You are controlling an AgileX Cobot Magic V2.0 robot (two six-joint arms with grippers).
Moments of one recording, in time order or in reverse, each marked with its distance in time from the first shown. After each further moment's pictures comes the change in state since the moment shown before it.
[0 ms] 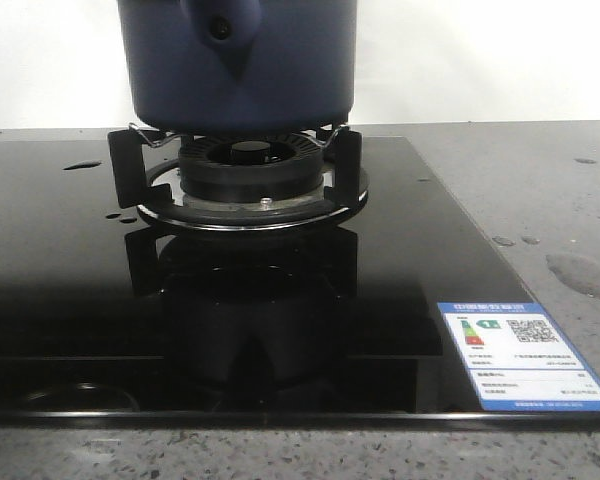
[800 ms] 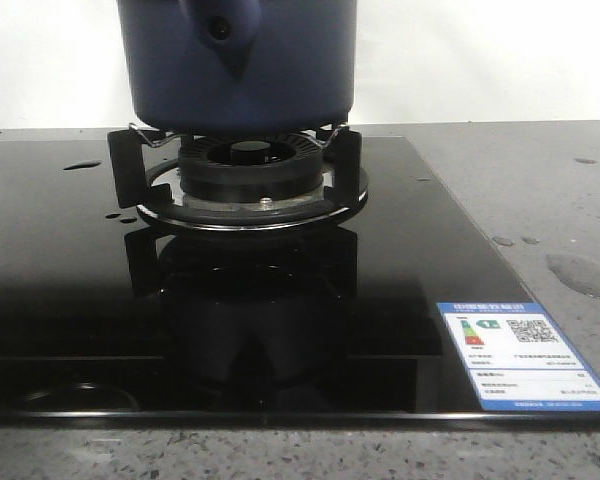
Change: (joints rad) left arm 0.000 0.000 0.000 0.000 0.000 0.000; right arm 0.000 -0.022 0.000 -0.098 -0.020 -0.002
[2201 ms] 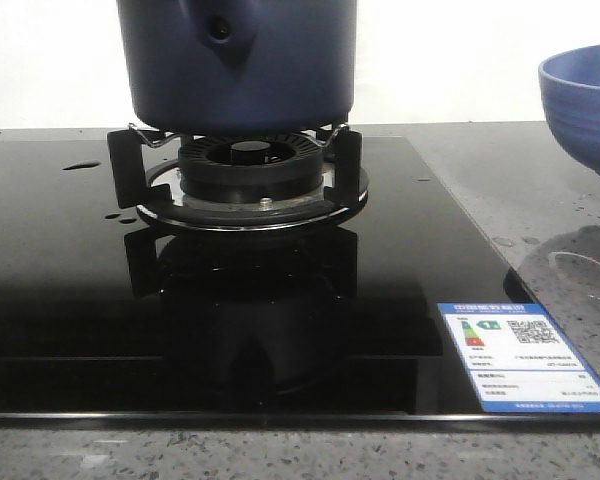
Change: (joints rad) left arm -0.362 0.000 0.000 0.001 -0.044 0.000; right arm -0.721 -0.091 -0.082 -0.165 1.728 0.340
